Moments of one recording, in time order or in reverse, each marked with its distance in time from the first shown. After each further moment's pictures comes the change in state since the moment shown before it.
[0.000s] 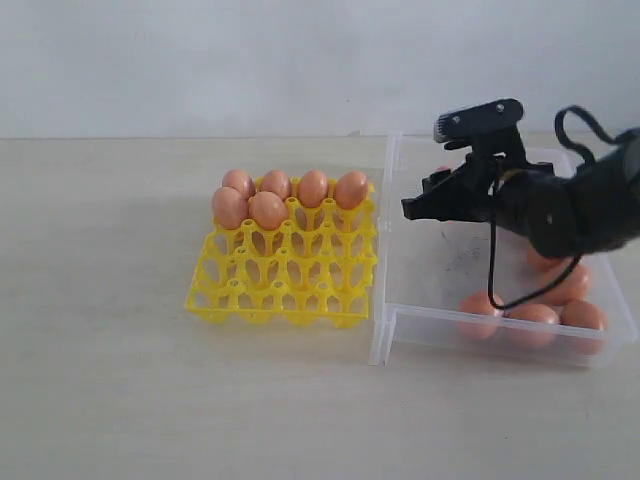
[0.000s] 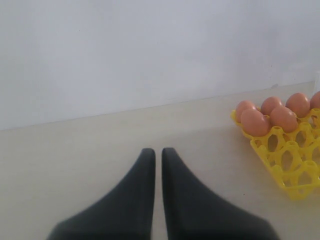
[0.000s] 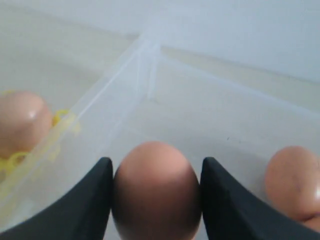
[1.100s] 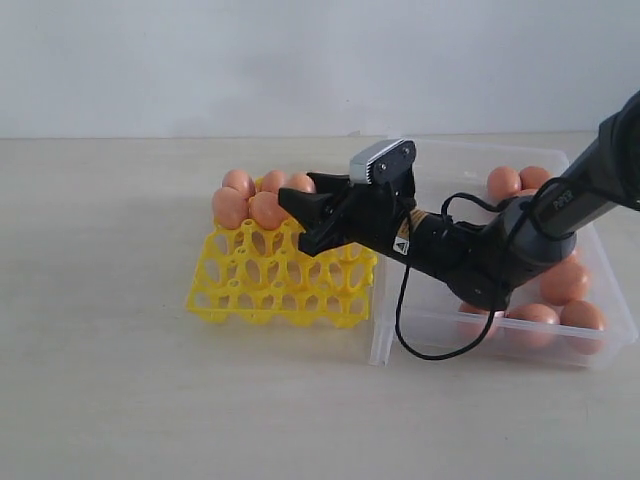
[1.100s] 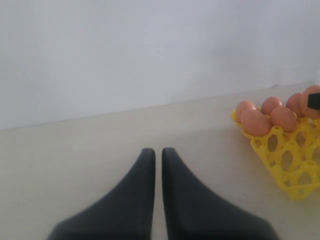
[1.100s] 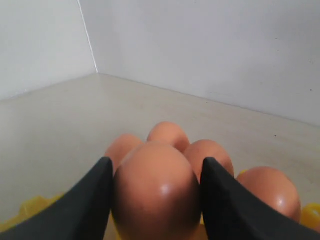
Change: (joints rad) left arm 0.000 0.000 0.000 0.000 0.000 0.000; right arm 0.094 0.354 -0.235 -0.658 -0.634 0.512
